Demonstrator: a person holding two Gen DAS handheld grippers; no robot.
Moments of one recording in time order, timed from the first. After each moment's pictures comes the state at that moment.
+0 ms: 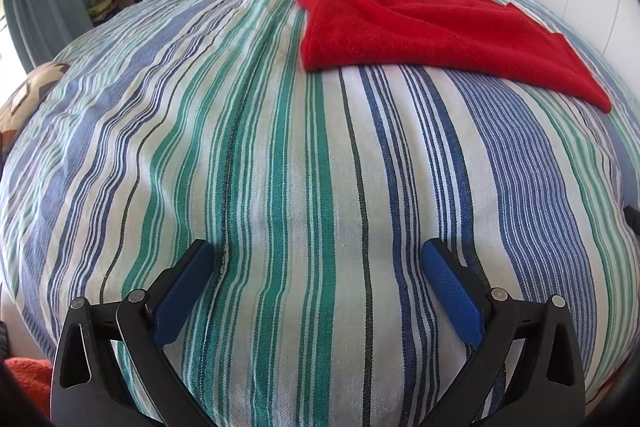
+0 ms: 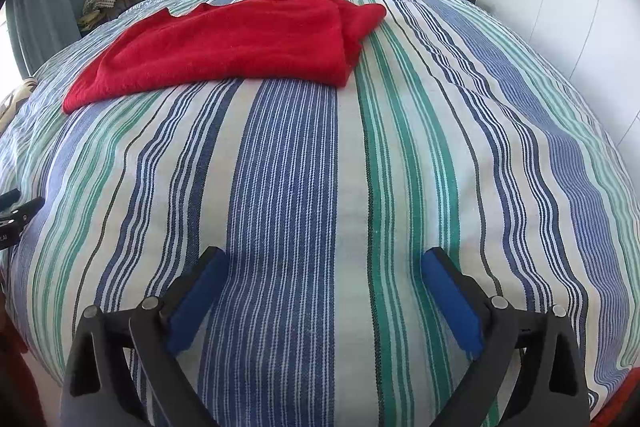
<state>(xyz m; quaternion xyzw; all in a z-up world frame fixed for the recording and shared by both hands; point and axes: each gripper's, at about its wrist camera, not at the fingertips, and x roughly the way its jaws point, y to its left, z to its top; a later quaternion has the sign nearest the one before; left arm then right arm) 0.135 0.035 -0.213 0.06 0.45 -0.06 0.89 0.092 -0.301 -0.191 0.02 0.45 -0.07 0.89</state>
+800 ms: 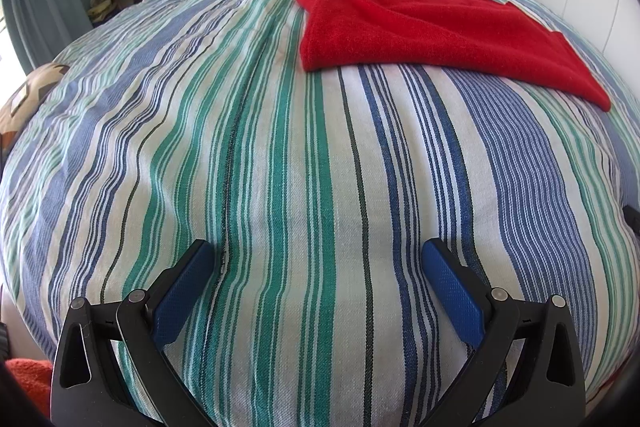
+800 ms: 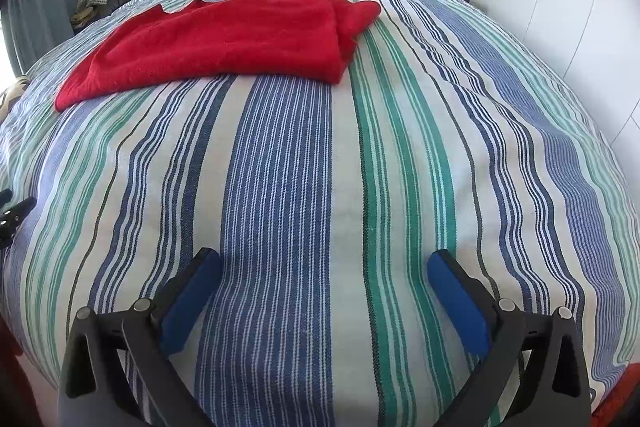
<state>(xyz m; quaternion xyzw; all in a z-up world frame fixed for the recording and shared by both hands) 0.135 0.034 -0.213 0.06 0.45 -0.06 0.89 0.095 -0.301 -0.192 0.01 0.45 -0.09 0.89</state>
